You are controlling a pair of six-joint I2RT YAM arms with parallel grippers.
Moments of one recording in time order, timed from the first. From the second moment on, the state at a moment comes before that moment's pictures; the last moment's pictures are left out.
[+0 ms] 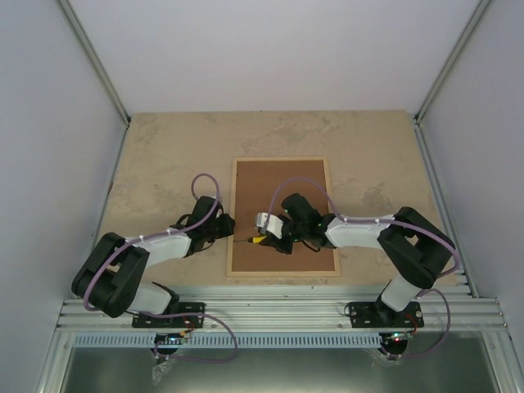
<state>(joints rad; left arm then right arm) -0.48 1.38 0.42 0.12 0.07 -0.67 0.86 1.66 0.75 0.10 -0.43 -0.44</state>
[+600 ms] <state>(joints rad) -0.48 1.35 0.36 0.20 0.11 -0.72 0.86 1.68 0.76 0.12 -0.43 -0.41</state>
